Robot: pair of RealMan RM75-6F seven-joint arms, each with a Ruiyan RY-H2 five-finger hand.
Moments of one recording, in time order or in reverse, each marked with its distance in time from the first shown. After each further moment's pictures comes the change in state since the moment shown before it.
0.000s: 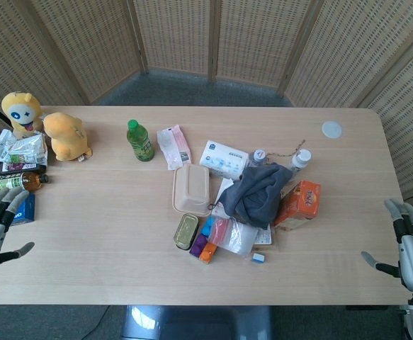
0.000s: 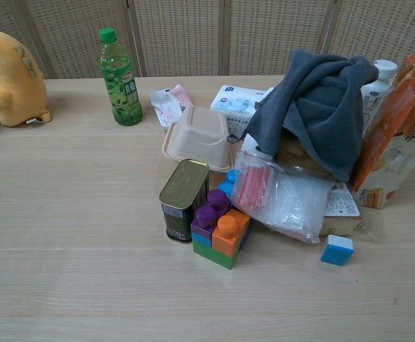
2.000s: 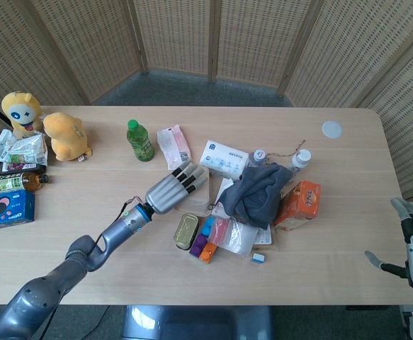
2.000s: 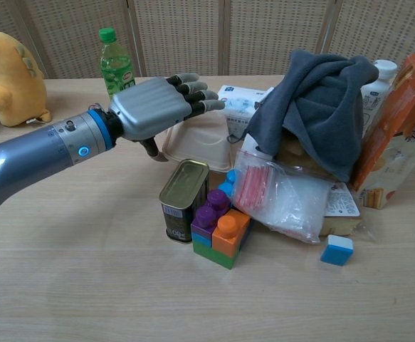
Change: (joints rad) left arm -0.808 -0.958 0.005 1.088 0.092 -0.415 0.019; right arm -0.010 0.051 0.002 -0.016 -0.007 0.005 0.120
